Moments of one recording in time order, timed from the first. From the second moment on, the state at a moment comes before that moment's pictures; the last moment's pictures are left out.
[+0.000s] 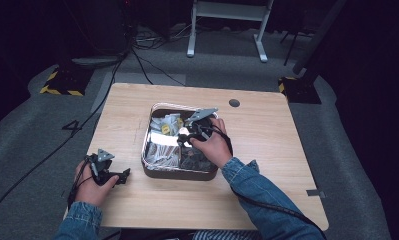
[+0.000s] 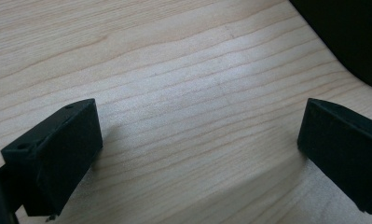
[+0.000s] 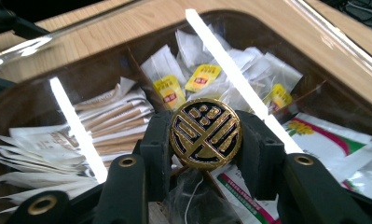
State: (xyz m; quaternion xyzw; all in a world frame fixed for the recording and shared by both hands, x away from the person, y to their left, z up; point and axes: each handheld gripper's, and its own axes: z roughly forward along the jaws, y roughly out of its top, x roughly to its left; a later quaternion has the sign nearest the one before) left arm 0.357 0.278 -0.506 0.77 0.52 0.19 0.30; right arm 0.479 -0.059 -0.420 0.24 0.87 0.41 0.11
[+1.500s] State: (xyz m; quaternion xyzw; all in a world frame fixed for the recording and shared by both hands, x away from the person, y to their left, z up) left arm 0.359 0.276 -0.506 0.78 0.52 0.19 0.30; right arm 0.489 -0.170 -0.347 0.30 0.84 0.41 0.17
